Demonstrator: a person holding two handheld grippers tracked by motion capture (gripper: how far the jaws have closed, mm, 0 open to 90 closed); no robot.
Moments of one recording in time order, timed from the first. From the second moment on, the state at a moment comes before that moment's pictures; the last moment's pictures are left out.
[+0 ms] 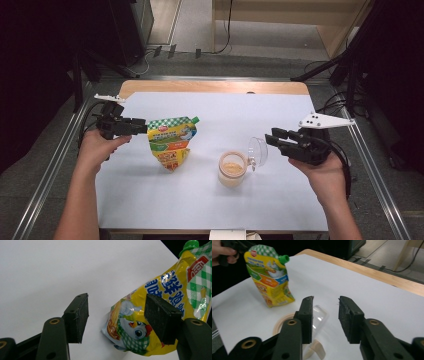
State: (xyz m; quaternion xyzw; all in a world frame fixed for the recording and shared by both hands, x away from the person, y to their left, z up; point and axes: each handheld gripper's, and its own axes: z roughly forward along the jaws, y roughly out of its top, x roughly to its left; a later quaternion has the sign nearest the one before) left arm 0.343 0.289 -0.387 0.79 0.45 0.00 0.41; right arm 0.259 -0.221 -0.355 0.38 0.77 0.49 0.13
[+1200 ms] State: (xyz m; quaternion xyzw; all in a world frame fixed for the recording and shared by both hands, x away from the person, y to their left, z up) left arm 0.344 0.283 -0.387 0.79 0.45 0.01 0.41; right arm 0.279 -0.213 -0.421 0.41 0.78 0.46 0.08
